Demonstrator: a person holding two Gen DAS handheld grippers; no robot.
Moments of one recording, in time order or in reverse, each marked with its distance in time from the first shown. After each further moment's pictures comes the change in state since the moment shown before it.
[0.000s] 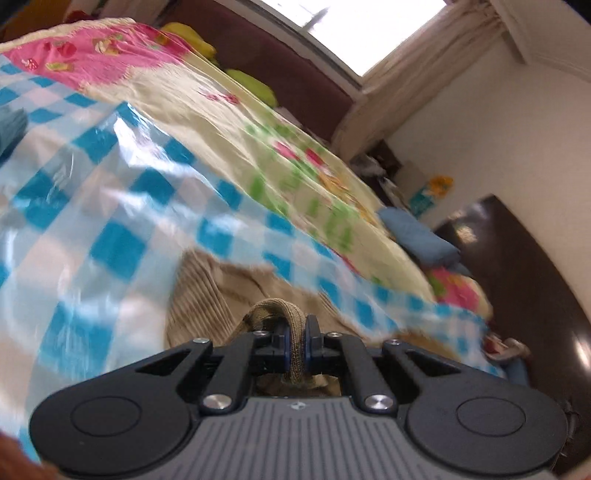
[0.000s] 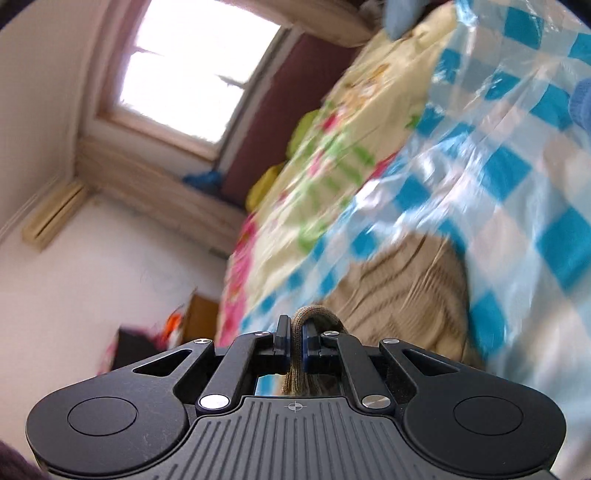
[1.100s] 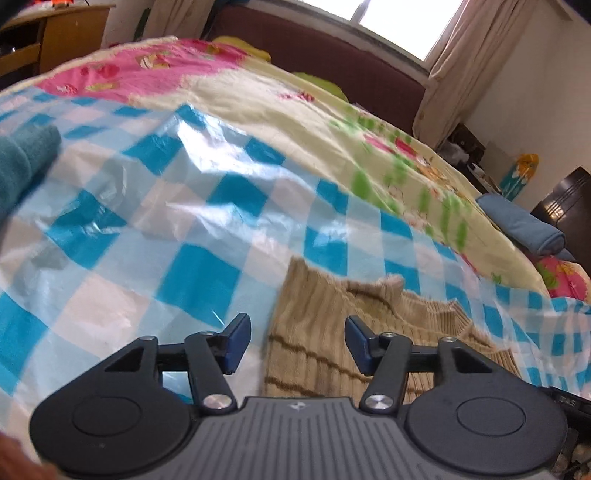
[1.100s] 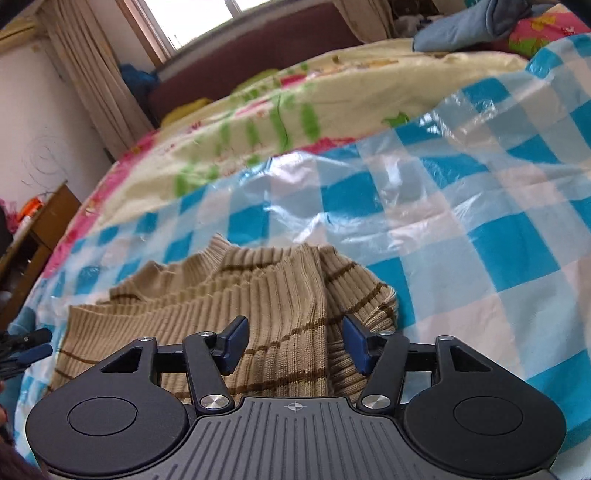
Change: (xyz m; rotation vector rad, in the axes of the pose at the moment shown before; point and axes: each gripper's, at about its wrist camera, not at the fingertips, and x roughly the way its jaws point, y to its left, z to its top) left arm 0.061 0.041 -0.002 0.096 0.000 0.292; right arm 0.133 -0.023 0.000 -0.489 0.114 -0.443
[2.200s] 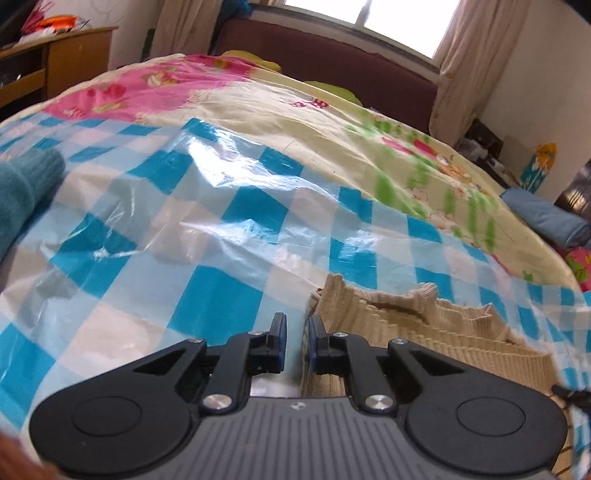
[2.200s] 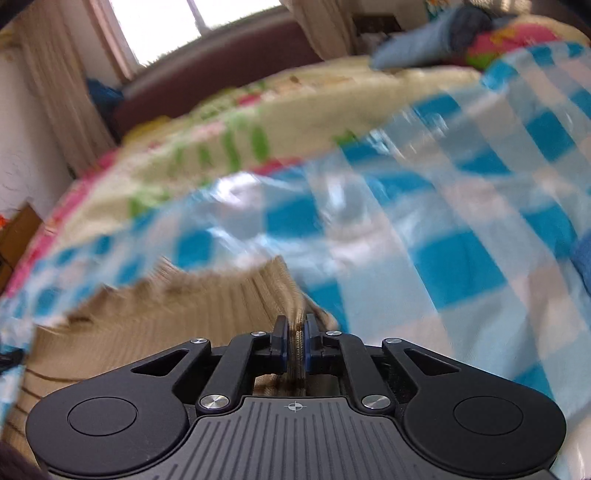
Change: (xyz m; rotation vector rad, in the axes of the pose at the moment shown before) left arm 0.007 0.000 0.005 0.051 -0.051 0.086; right arm -0.004 -0.023 0.002 0.026 -0.063 -0.140
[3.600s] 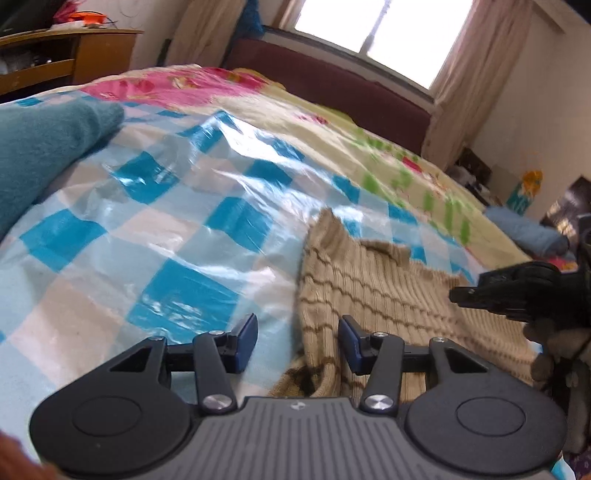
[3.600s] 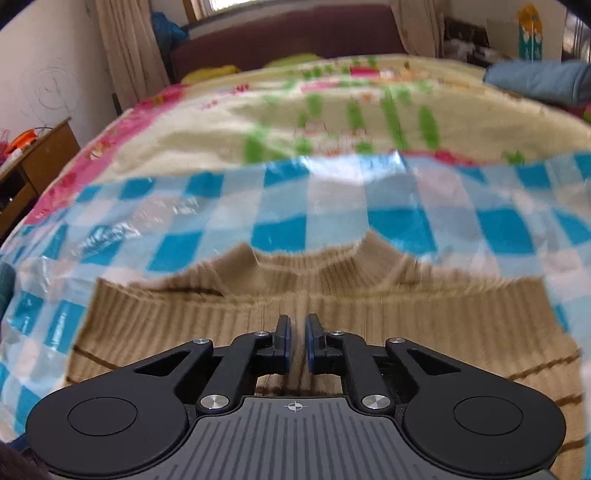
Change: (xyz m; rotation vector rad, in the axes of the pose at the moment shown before) left arm -0.063 0.009 -0.086 -0.062 -0.101 -0.026; right arm 0.032 0.187 -0.010 -0.249 0.059 0.044
